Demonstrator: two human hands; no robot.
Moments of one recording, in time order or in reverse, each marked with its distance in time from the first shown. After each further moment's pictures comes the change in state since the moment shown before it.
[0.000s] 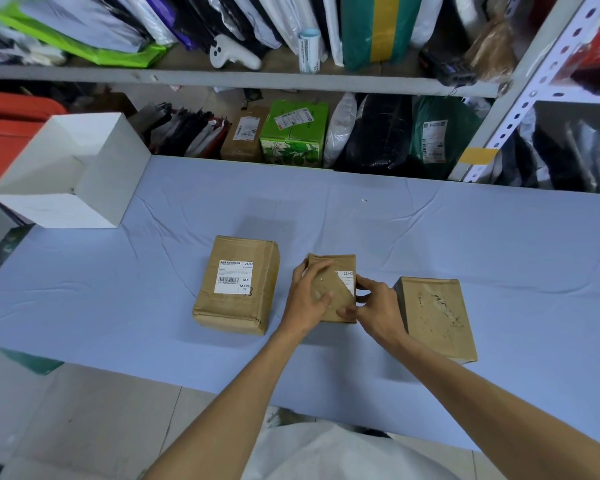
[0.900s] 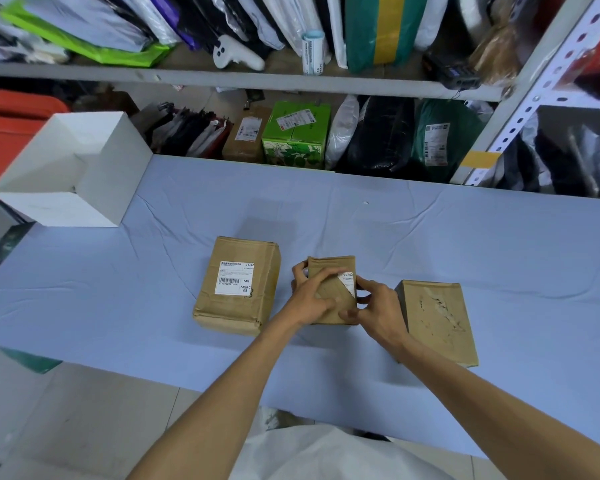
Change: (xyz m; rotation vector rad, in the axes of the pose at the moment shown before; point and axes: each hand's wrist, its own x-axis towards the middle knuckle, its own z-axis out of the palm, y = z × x) left_hand 0.008 0.013 -0.010 0.074 -0.242 -0.136; right_hand 0.005 0.002 -0.002 -0.064 -0.032 -0.005
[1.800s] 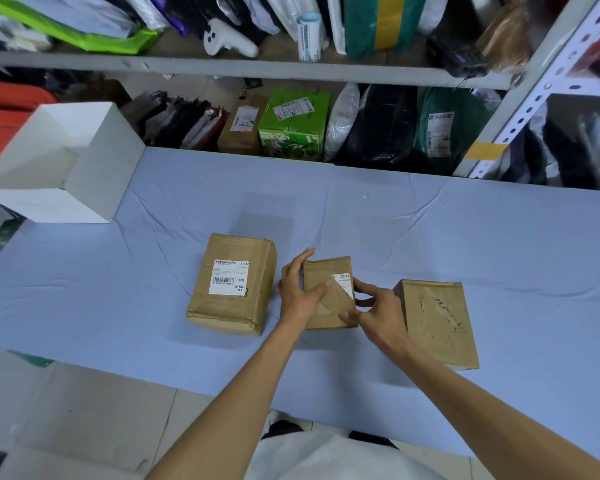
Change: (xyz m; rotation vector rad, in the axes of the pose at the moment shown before) left_hand 0.012 -0.013 0.015 -0.334 0.401 -0.017; right_hand -0.003 0.007 -0.001 0.144 0.025 0.039
